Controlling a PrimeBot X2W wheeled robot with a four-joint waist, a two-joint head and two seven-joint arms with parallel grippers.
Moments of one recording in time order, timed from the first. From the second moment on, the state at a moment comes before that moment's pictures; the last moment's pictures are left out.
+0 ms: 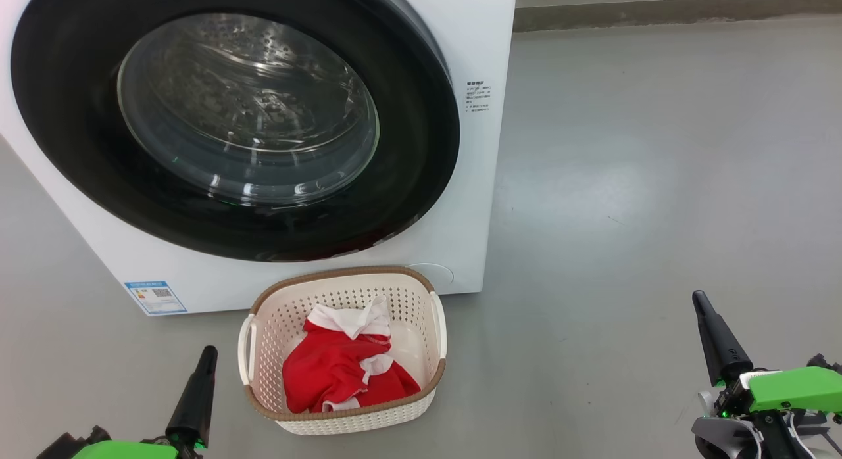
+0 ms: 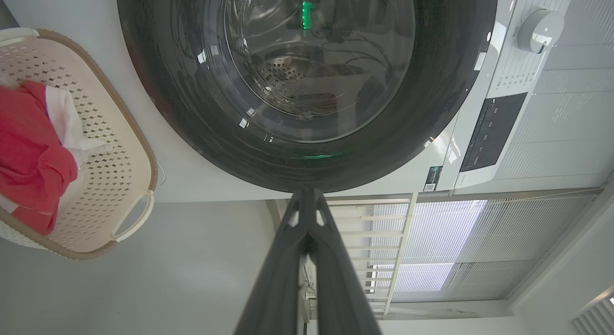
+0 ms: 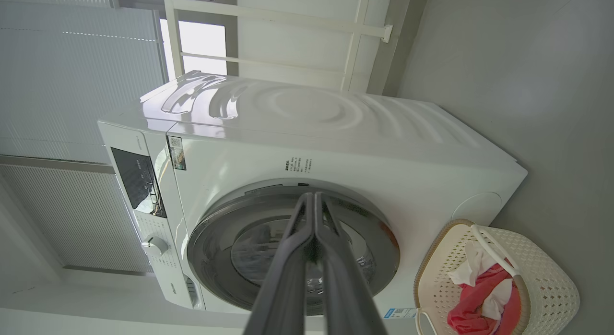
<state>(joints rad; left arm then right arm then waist) -0.07 0.05 0.07 0.27 -1.60 -0.12 0.10 -0.07 -0.03 -0.14 0.27 1.60 0.13 0.11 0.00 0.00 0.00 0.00</state>
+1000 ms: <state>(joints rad) -0.07 0.04 0.08 0.27 -1.60 -0.12 0.11 -0.07 -0.03 -0.14 0.27 1.60 0.13 0.11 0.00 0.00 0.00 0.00</state>
